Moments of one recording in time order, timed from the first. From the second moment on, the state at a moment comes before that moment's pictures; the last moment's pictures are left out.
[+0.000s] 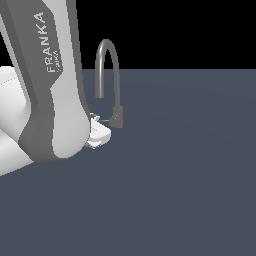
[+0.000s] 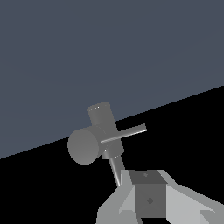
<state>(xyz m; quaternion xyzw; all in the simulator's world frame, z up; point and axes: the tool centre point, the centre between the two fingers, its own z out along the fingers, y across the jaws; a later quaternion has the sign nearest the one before) 0.004 0.114 0.140 0.28 0.69 -0.05 0.67</state>
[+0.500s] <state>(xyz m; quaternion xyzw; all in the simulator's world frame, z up) 0.021 0.106 0.103 0.17 0.70 -0.05 0.69</state>
